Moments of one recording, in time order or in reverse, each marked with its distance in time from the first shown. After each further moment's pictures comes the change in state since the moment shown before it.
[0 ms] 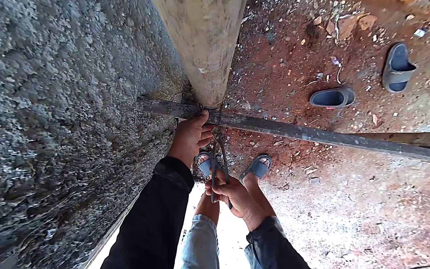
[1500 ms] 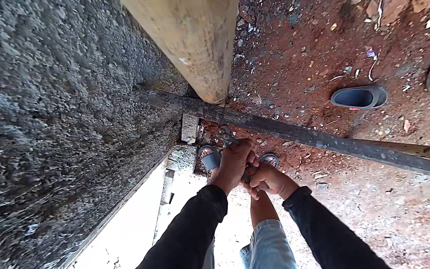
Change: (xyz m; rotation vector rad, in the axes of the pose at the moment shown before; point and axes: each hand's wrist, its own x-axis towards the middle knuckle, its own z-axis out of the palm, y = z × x) left_hand -0.016 -0.112 0.076 -0.282 -0.342 0.154; right_hand 0.026 -0.058 -0.126 -0.222 -0.396 0.240
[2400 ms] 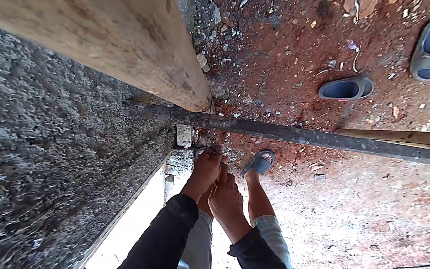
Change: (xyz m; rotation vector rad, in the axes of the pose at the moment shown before) left_hand -0.017 0.043 -0.027 0.653 0.145 -0.082; right_hand 0.038 -0.003 0.157 -0.995 0.929 0.377
